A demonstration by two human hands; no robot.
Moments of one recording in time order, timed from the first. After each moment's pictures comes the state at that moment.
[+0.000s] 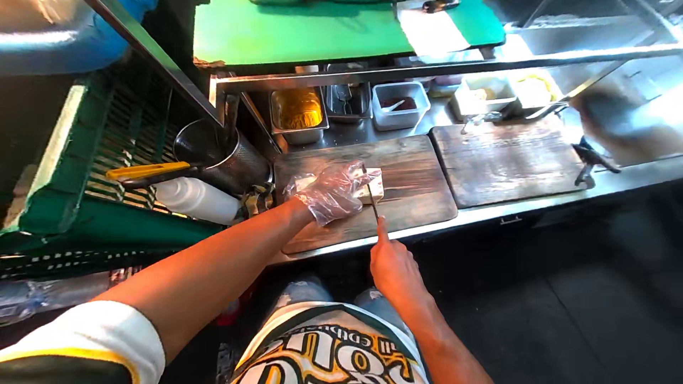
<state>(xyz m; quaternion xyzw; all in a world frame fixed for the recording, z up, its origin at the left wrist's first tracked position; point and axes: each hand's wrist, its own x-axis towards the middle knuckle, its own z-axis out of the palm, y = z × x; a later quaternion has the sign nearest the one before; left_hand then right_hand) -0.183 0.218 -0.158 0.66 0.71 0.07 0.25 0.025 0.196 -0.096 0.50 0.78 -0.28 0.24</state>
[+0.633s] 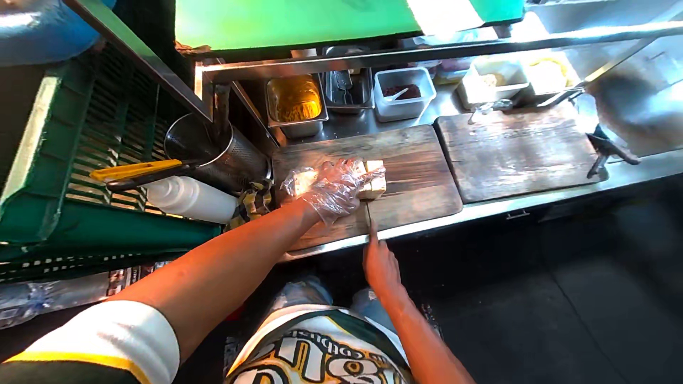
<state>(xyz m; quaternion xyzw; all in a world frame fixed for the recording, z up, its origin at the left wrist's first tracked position) -0.176 0.222 -0.184 0.66 0.73 0.01 0.18 0.040 0.174 -0.225 0.52 0.79 -0.28 0.19</state>
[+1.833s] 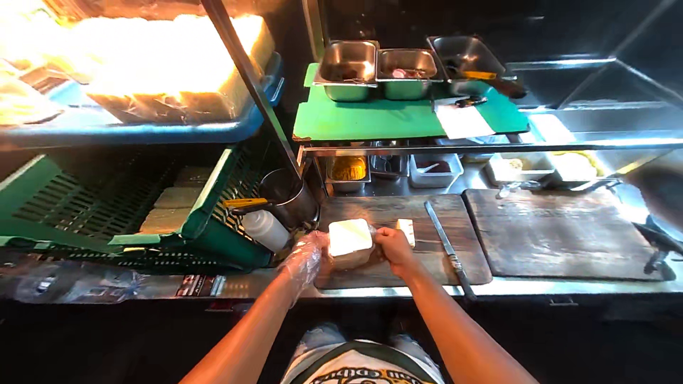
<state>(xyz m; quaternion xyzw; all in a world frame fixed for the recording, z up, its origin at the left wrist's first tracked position) -0.198 0.082 -0.138 0.11 0.81 0.46 0.36 -0.065 0.267 -0.151 0.40 0.58 -0.71 -0.01</state>
